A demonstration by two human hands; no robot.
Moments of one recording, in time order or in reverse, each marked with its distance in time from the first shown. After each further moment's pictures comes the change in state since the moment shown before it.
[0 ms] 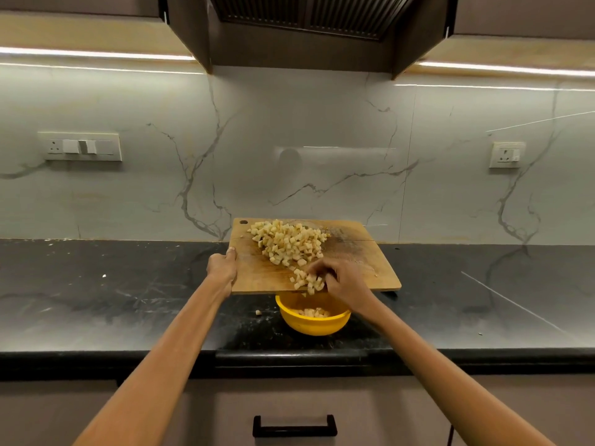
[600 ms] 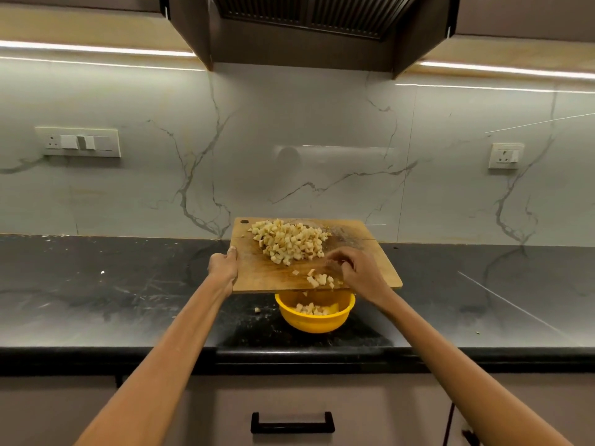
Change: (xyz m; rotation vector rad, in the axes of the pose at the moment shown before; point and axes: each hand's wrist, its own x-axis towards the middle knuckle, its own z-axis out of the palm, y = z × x) left_hand 0.001 -0.004 0.002 0.029 0.012 0.011; right_hand 0.002 0.008 -0.026 -0.044 0.058 0.060
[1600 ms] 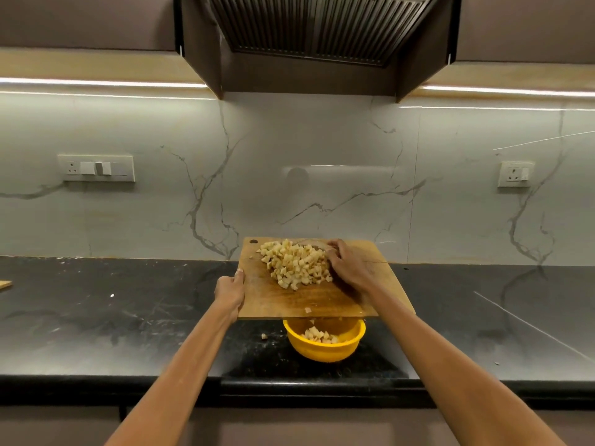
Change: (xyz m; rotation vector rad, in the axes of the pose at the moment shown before) left_hand 0.001 0.000 -0.002 -0.007 -0.030 0.008; right_hand 0.077 0.016 0.022 0.049 -0.052 0.269
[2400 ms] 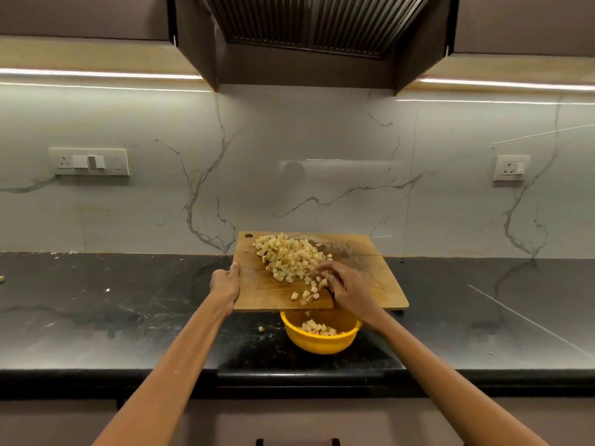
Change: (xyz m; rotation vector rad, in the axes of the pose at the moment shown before) left_hand 0.003 0.002 -0.001 -0.011 0.020 0.011; right_hand -0.063 0.012 0.009 0.010 0.053 -0.349
